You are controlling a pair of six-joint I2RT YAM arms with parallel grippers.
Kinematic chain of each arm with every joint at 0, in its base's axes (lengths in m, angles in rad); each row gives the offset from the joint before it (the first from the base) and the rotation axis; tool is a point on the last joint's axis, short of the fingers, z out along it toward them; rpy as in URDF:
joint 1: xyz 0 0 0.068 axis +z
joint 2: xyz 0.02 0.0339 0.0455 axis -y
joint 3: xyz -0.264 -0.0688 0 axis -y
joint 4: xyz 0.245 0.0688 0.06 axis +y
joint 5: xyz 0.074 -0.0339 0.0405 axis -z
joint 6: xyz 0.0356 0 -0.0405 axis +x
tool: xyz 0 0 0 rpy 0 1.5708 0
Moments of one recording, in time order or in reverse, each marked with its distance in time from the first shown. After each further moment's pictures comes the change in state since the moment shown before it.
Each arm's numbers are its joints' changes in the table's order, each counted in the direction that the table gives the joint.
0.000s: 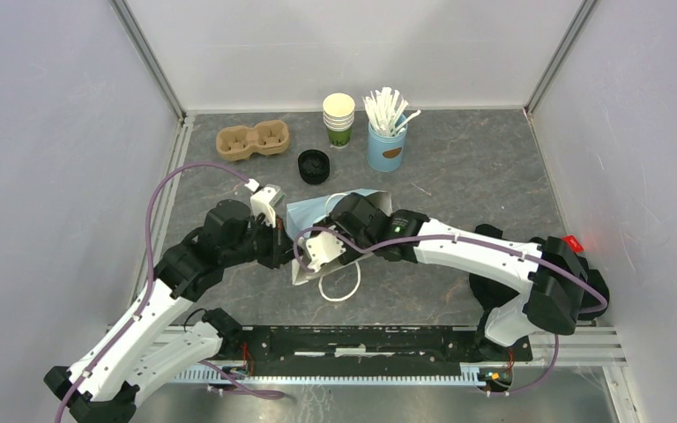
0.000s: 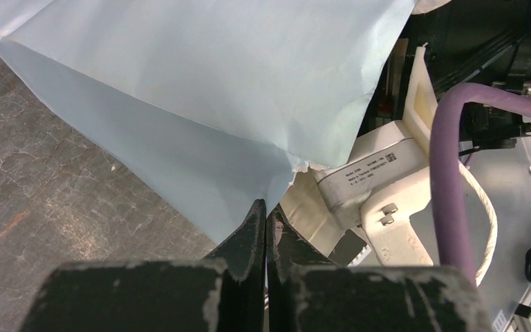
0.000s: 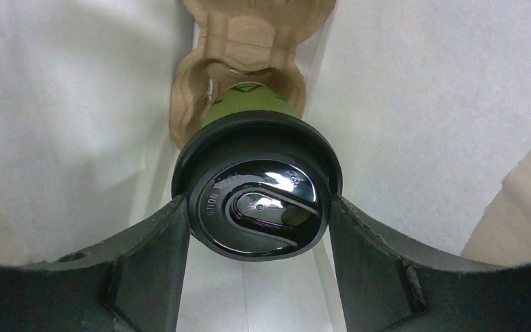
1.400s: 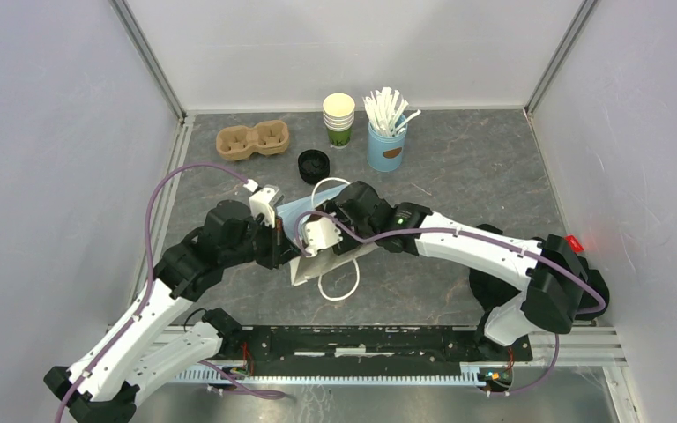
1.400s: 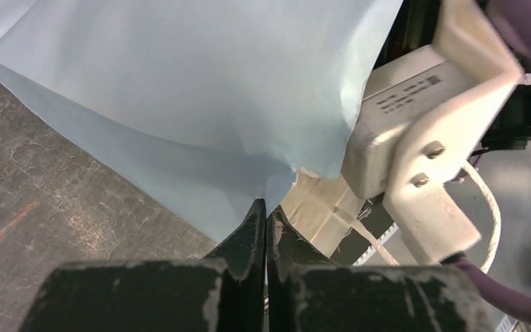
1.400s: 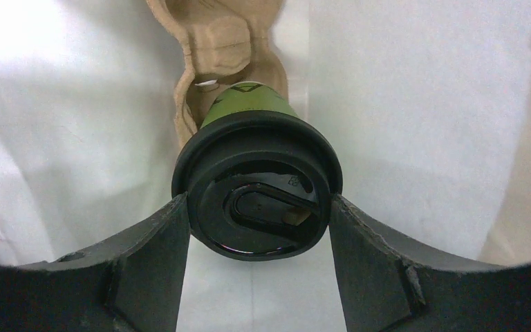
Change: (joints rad) left arm 0.000 0.000 0.003 0.023 -0.021 0.000; right arm -0.066 -0.015 -0.007 -0.102 -0.110 0.055
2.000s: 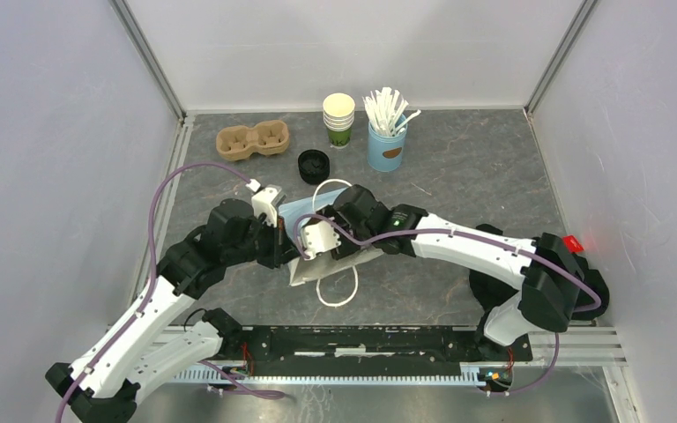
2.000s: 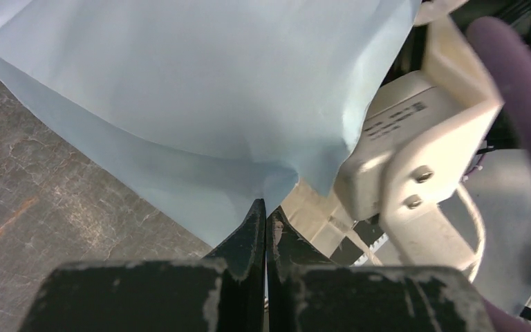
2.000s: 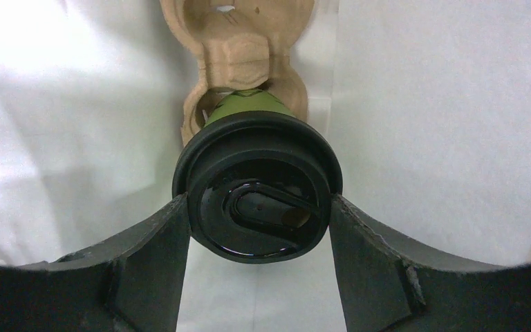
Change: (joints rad) left arm 0.000 -0.017 0.000 0.003 0.000 0.000; right arm 0.012 -0.006 0.000 0.023 -0.045 0.064
